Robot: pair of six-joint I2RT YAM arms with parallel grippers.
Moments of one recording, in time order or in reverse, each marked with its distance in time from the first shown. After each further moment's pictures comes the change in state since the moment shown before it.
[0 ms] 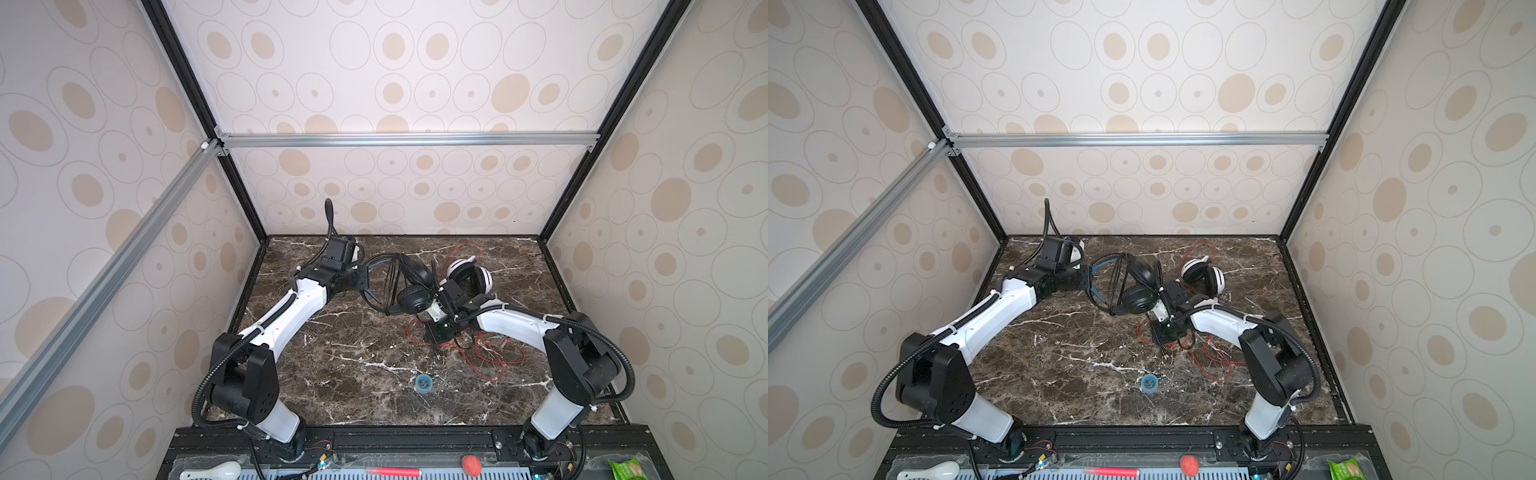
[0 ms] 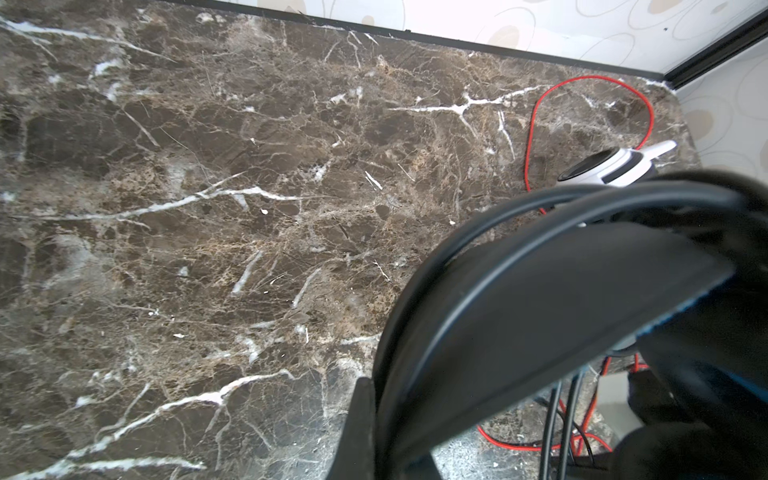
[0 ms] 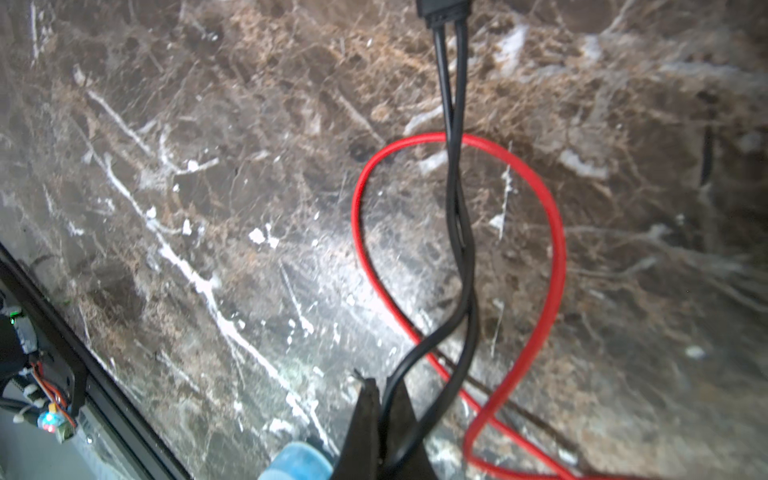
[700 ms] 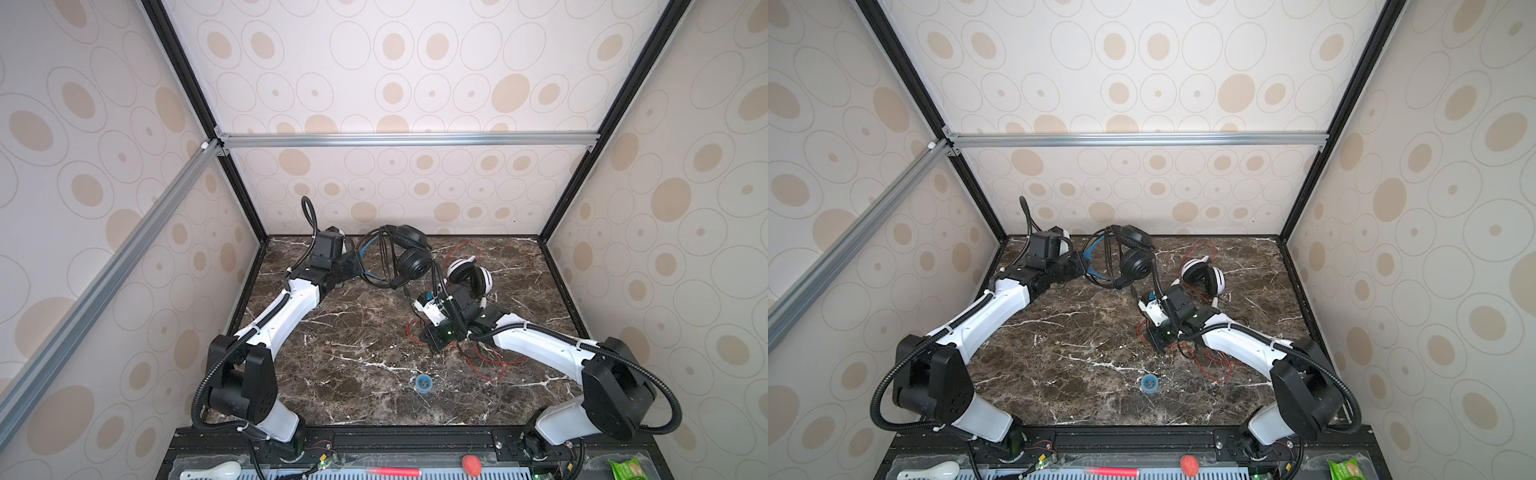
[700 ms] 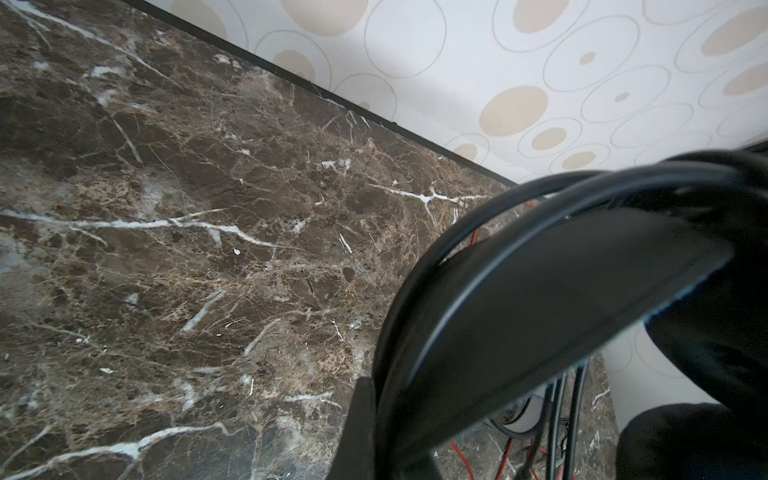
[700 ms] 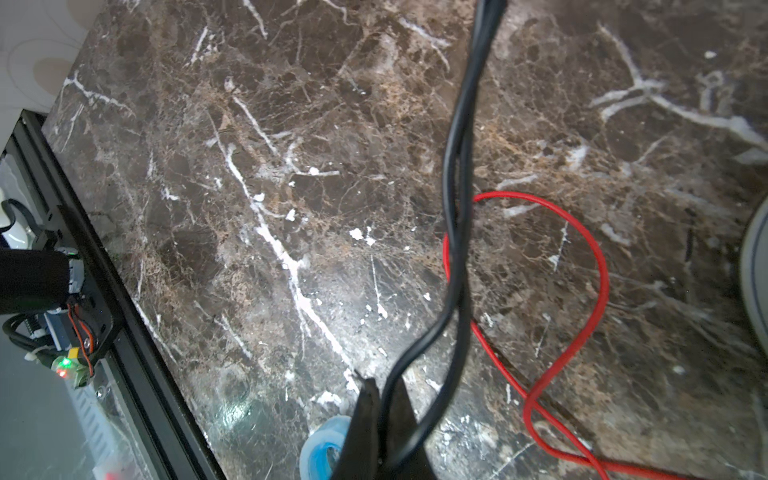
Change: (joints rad) left arm 0.068 -0.013 -0.019 0.188 0.063 -0.261; right arm 0.099 -0.215 -0.091 0.100 0.031 -0.101
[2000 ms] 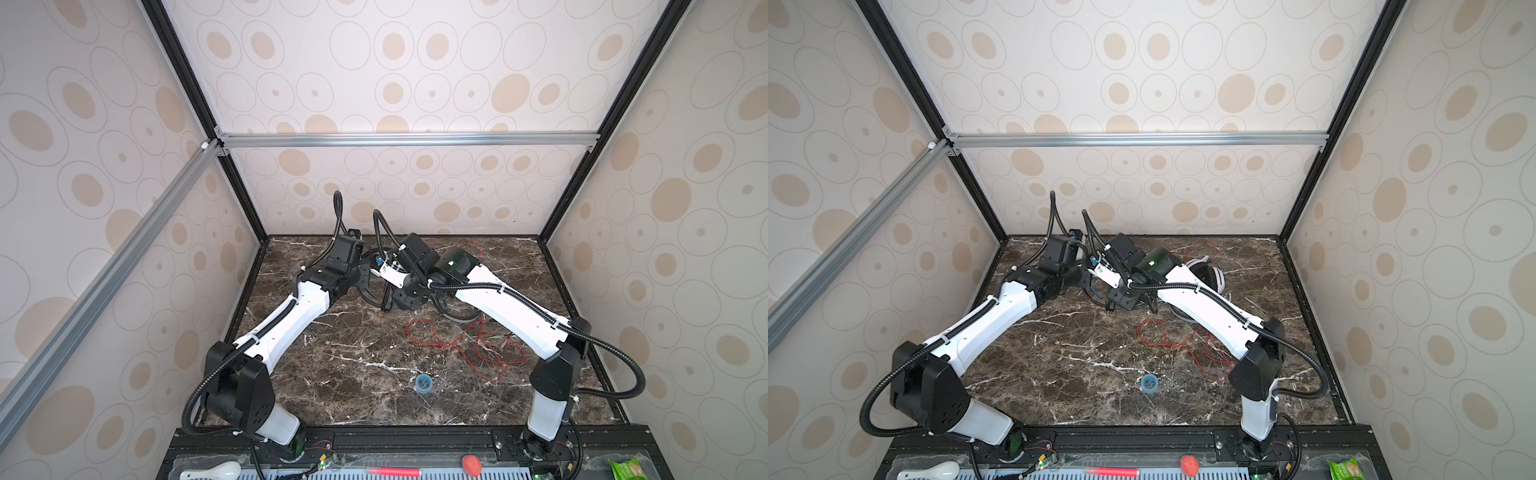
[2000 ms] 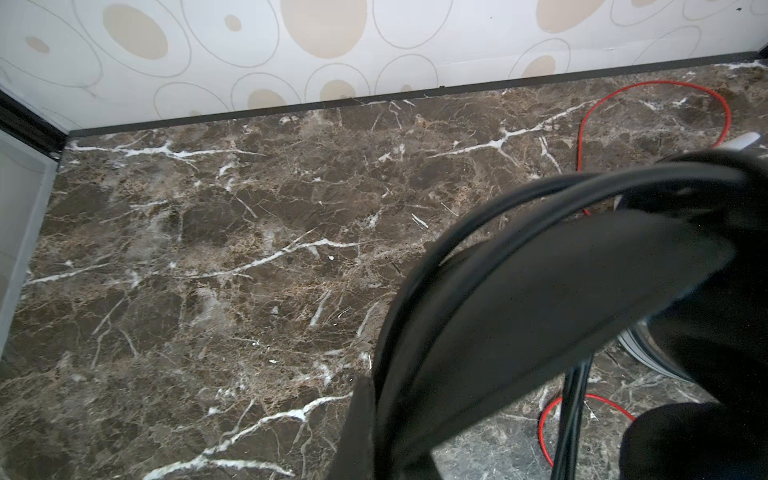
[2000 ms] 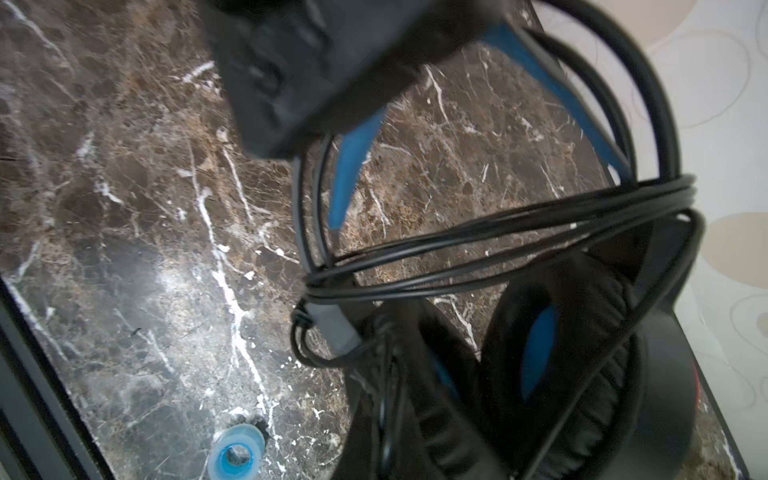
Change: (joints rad) left arm -0.158 -0.043 0.047 -0.204 -0.348 0.431; right arm 0.137 0.403 1.027 -0.676 0.410 -0.401
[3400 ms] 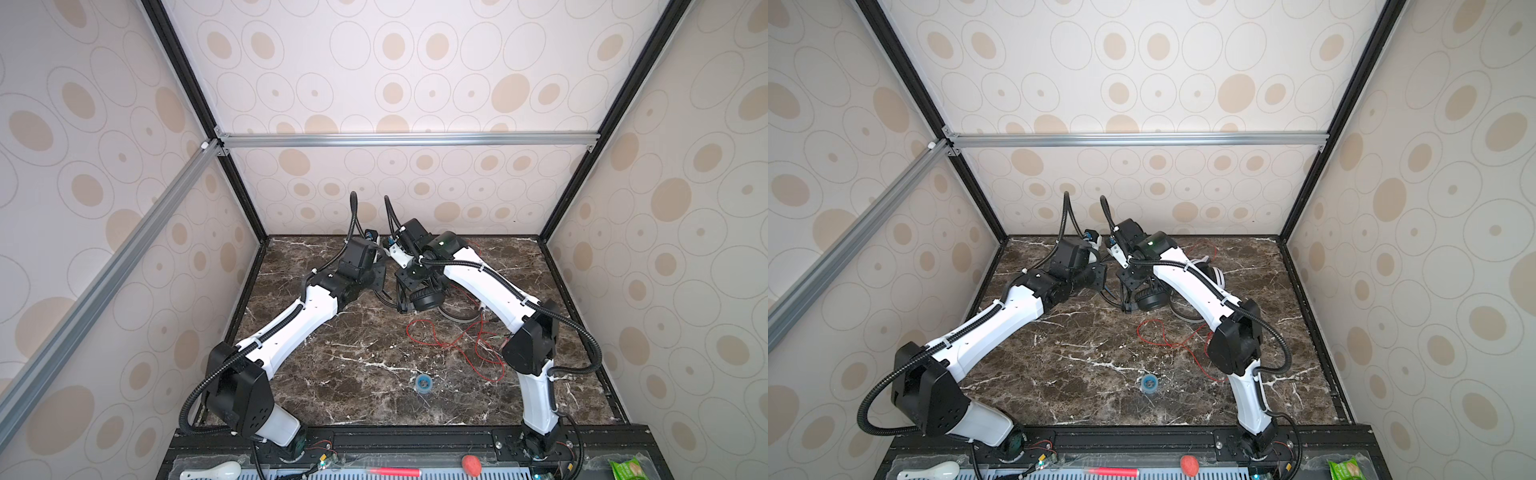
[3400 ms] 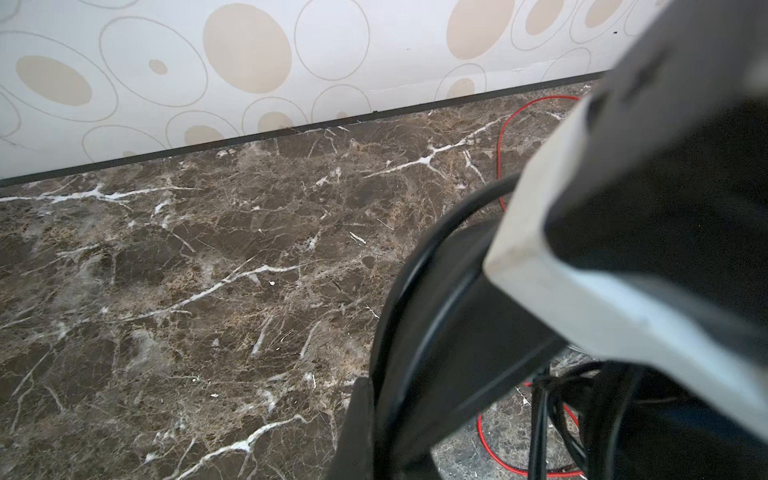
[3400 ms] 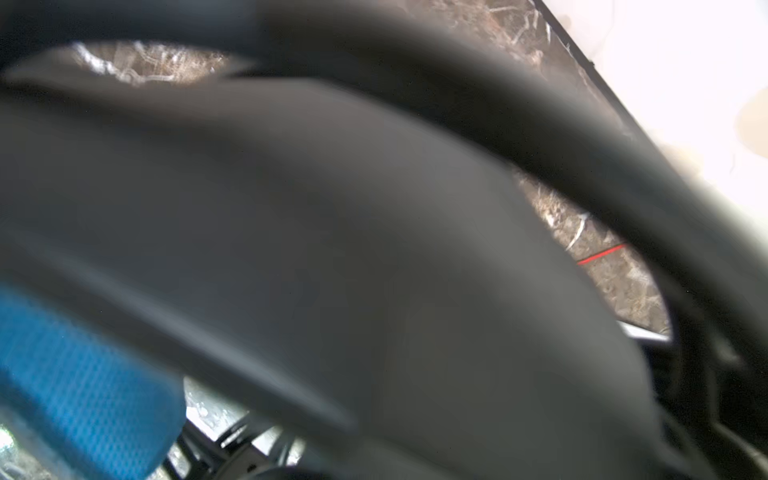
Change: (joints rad) left arm -0.108 0.003 0.004 0.060 0.044 -0.014; right arm -0.129 0.188 0.149 -0.004 -0.020 0.156
